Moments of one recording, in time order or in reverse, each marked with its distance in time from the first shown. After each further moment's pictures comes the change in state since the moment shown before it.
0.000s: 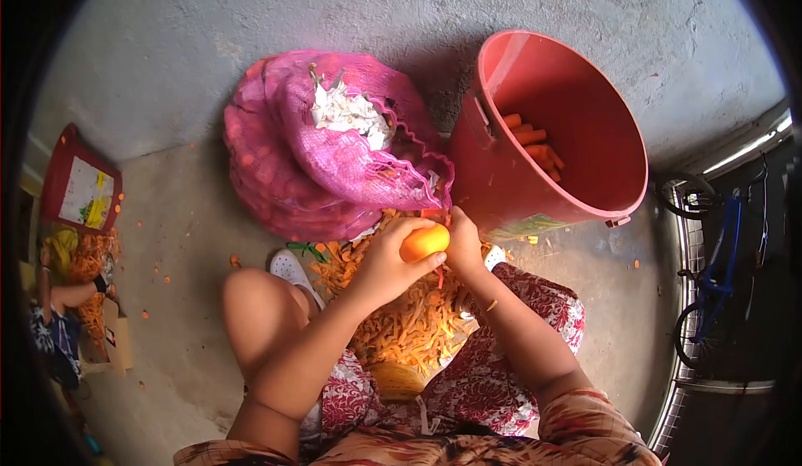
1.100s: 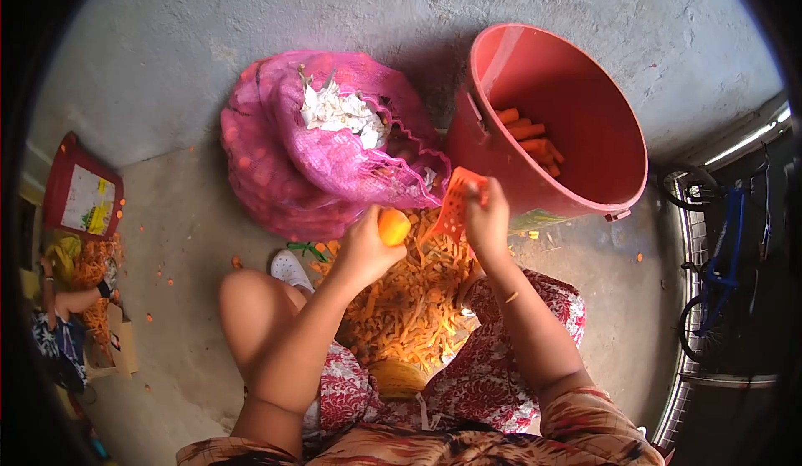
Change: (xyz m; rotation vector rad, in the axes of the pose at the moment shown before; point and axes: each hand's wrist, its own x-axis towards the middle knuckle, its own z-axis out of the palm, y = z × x) left_hand 0.008 -0.015 -0.013 0.296 0.127 -0.180; right_hand 0.009 -0.027 -0.042 0.143 0.275 -0.078
